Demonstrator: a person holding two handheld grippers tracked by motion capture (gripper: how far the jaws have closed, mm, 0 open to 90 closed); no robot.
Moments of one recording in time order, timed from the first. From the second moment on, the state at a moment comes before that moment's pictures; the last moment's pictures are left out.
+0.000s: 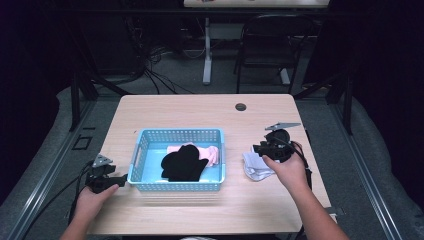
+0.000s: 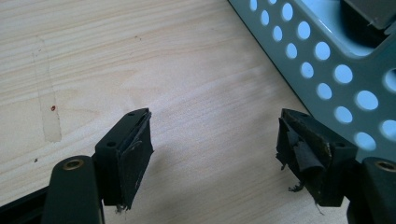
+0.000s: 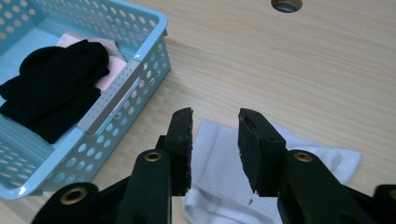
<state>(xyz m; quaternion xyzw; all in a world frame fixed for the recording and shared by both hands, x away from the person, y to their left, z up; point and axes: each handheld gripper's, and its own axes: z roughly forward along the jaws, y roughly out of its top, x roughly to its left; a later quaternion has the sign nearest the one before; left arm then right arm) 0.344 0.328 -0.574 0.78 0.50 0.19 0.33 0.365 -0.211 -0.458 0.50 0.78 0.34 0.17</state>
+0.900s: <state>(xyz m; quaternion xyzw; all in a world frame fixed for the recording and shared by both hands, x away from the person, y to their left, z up) 0.344 0.328 -0.574 0.78 0.50 0.19 0.32 0.336 -0.208 -0.496 0.49 0.78 0.34 0.18</state>
